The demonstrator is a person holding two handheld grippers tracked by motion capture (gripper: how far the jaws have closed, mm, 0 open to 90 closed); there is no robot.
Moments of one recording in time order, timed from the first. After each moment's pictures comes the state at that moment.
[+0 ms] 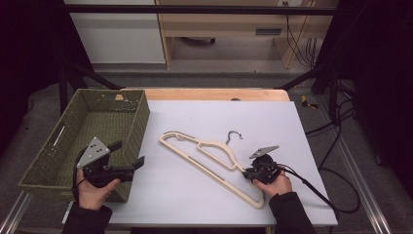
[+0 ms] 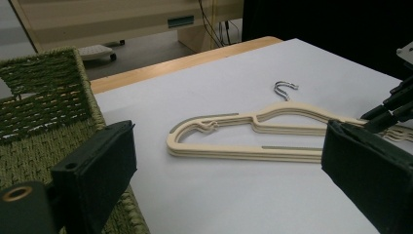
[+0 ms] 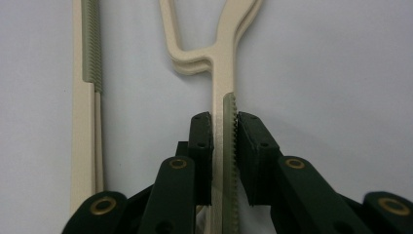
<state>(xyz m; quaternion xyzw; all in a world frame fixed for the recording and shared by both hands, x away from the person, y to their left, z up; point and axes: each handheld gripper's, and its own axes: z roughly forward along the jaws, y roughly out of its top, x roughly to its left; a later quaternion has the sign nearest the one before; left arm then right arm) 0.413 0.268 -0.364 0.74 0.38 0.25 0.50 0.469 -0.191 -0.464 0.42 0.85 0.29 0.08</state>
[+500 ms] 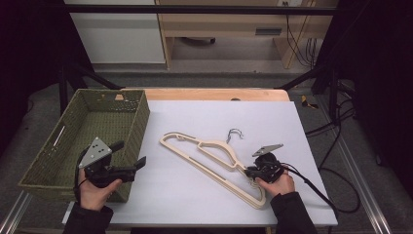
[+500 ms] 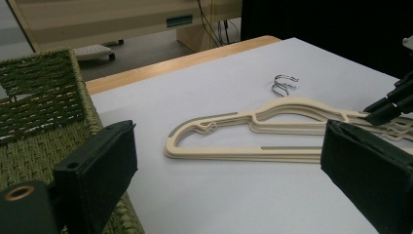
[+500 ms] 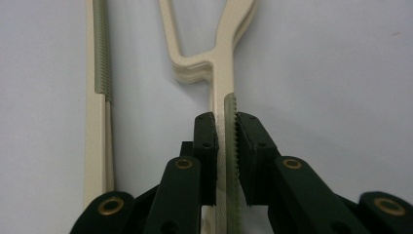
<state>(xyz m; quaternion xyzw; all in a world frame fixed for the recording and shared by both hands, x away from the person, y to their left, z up) 0.412 0.263 -0.363 0.74 0.37 0.25 0.50 0.466 -0.196 -0.452 0.43 0.85 0.31 0.08</state>
